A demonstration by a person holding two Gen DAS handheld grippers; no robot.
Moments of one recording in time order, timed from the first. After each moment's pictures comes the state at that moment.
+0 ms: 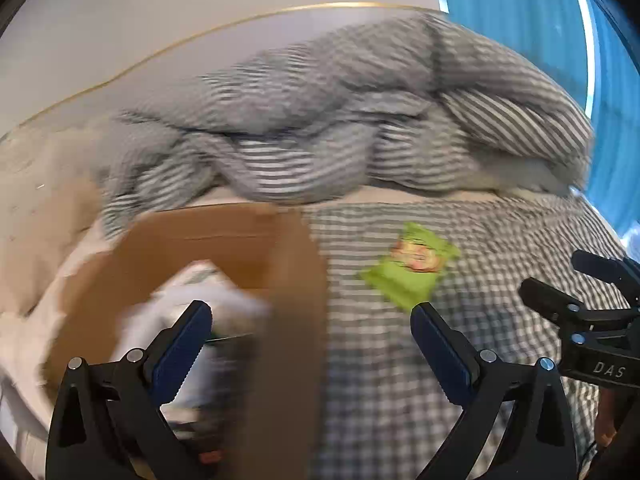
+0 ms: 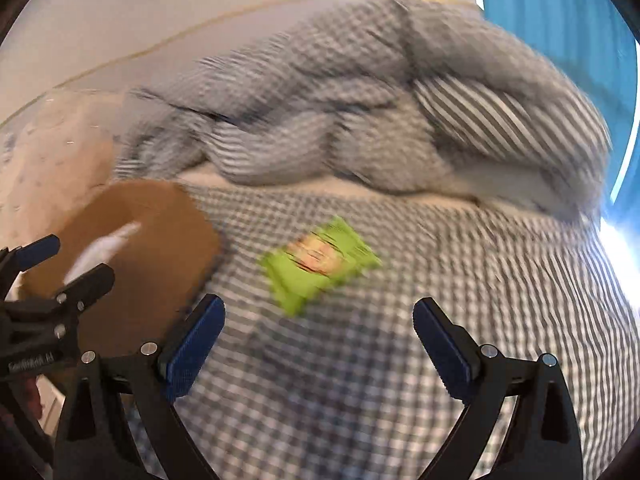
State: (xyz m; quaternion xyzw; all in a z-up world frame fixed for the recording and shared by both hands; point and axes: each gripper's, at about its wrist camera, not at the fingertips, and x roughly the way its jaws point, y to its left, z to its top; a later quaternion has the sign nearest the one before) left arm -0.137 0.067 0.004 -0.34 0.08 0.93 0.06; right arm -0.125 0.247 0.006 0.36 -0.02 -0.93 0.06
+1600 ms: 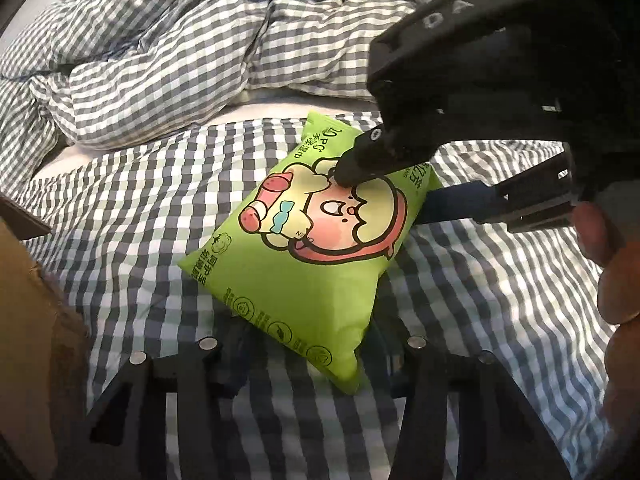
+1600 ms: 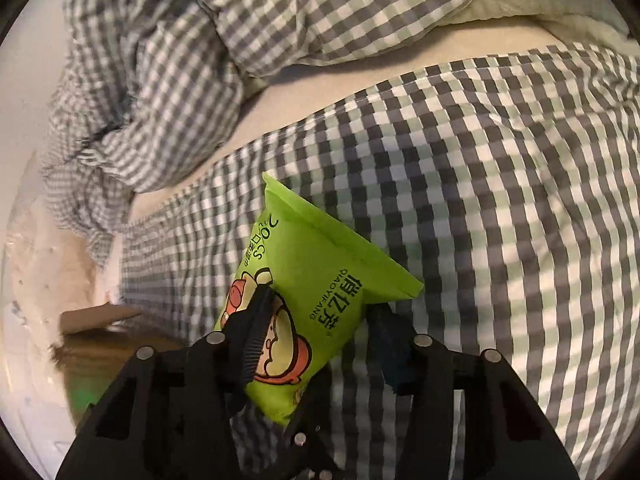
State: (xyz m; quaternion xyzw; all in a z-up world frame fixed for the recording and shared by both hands) left arm -0.258 0.151 -0.130 -0.42 0.06 0.88 0.19; right arm -0.323 0.256 -0.095 0.54 -0.27 -0.79 0.07
